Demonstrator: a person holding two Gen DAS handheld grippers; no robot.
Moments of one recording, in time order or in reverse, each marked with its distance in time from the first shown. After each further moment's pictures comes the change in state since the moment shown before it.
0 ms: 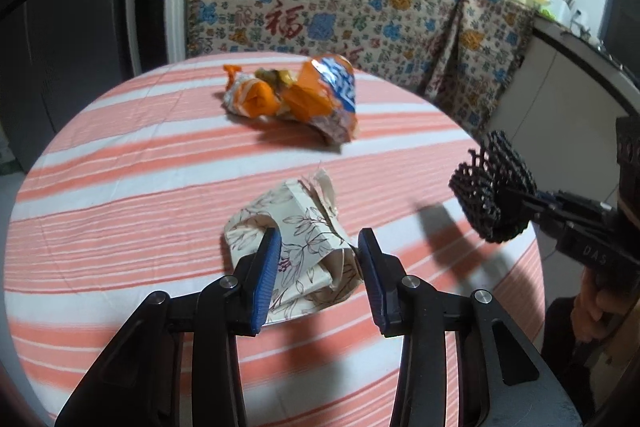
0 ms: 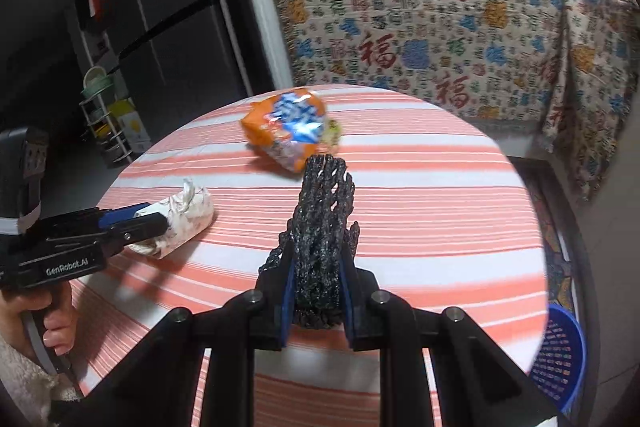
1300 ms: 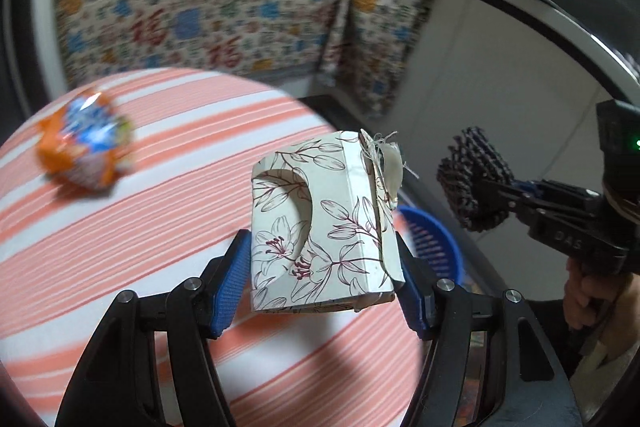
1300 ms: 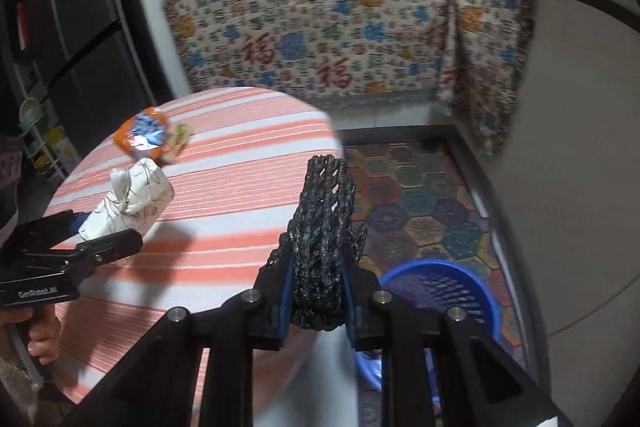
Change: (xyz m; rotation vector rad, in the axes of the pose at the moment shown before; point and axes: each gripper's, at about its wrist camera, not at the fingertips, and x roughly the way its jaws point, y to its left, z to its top) left arm 0.053 -0.191 0.036 0.200 0.059 -0.240; right arm -0.082 -0.147 -0.029 0.150 0.036 -0.239
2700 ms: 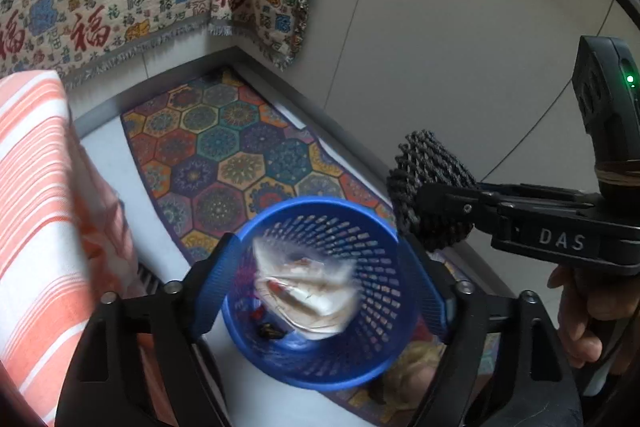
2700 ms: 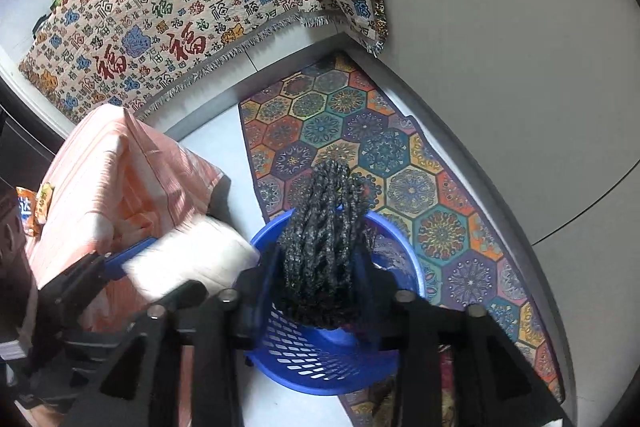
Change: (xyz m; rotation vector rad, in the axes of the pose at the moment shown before) left arm 0.188 -0.138 0.014 0.127 0.186 -0.135; right arm 0.081 -0.210 -0.039 0.413 0.201 -0.077
